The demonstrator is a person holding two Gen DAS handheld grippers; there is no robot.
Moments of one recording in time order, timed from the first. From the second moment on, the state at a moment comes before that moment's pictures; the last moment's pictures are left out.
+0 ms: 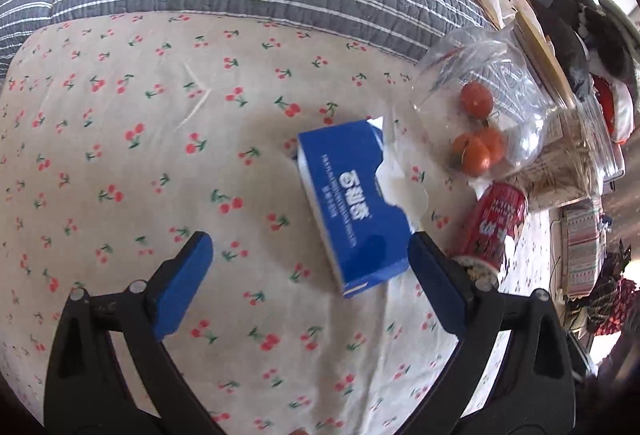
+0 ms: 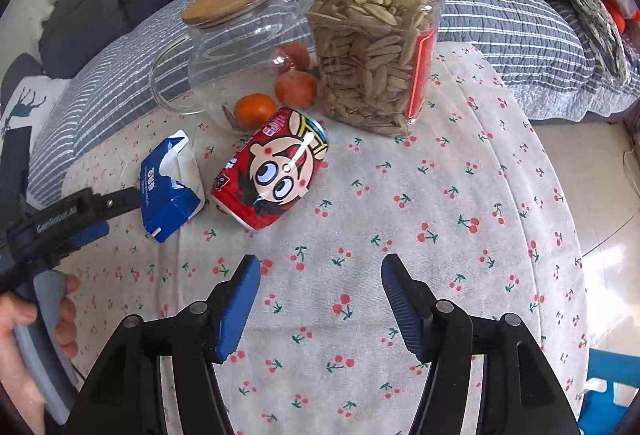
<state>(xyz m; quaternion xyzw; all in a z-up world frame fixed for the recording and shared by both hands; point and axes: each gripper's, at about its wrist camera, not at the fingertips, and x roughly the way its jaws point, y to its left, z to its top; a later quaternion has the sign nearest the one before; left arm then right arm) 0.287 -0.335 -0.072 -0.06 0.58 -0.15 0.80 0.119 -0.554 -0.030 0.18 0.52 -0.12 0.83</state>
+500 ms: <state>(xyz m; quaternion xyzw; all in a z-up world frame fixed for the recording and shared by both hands) 0.296 -0.332 -0.084 -0.02 0.57 -0.16 0.81 0.140 -0.574 -0.029 0.27 0.48 -0.12 0.82</state>
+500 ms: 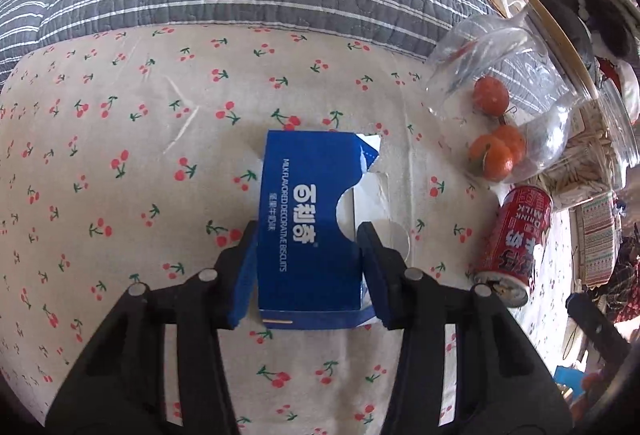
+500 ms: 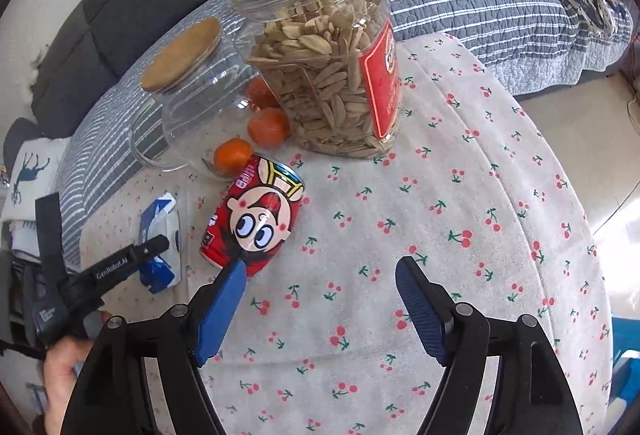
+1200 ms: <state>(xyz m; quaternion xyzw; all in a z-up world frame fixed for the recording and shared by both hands) 0.245 -0.193 -0.059 0.03 0.54 -0.16 0.83 0.206 -0.518 -0.069 0.28 0.49 -0.14 0.81</state>
